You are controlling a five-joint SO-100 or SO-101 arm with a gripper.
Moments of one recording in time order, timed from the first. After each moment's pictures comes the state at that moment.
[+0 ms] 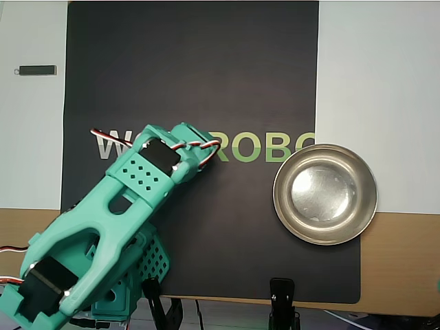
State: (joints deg) arm 33.9 108.0 135.4 53.6 0.8
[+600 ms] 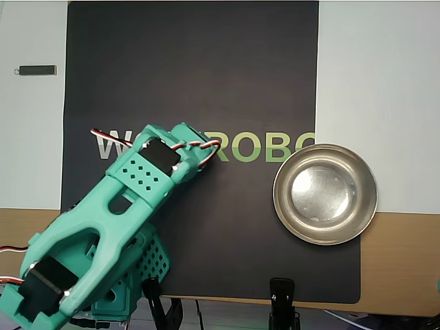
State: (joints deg) arm 33.9 108.0 135.4 53.6 0.8
